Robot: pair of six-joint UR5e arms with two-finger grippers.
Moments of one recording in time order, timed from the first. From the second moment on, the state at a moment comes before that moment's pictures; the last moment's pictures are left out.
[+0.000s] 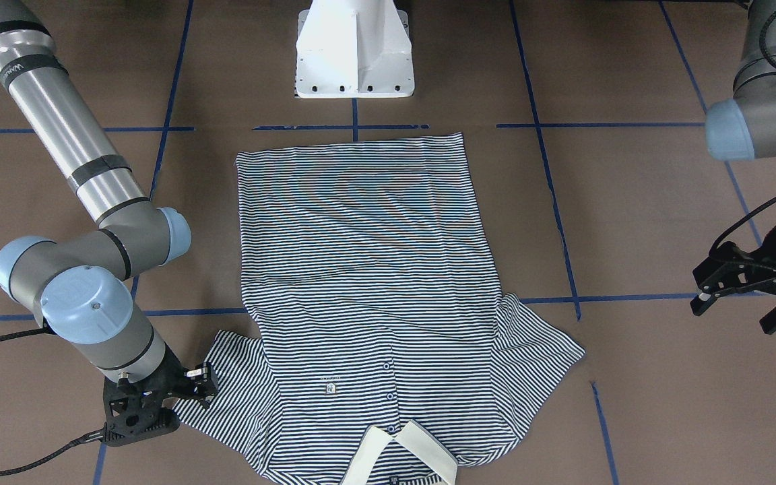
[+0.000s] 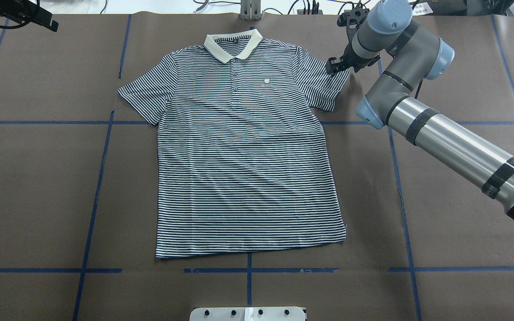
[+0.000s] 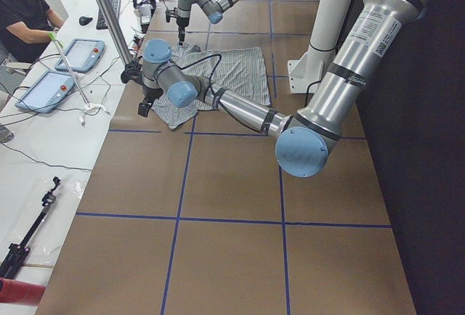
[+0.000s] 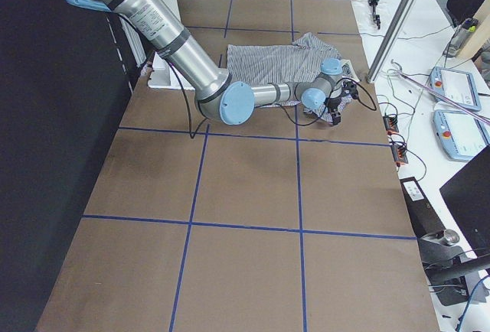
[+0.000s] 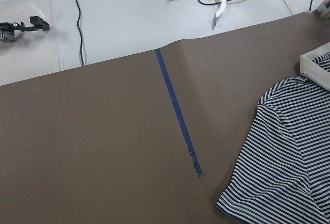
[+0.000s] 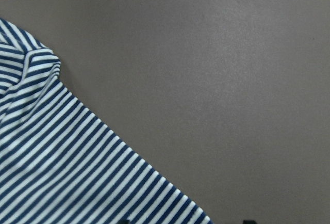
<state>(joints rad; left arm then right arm) -1.24 -2.03 -1.50 -2.01 -2.22 -0.50 0.91 -0.74 0.84 -0.91 1.96 0.73</state>
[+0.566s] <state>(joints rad) -1.24 -2.03 -1.51 -2.00 -2.22 -0.50 0.91 -0.74 0.83 -0.91 1.96 0.73</state>
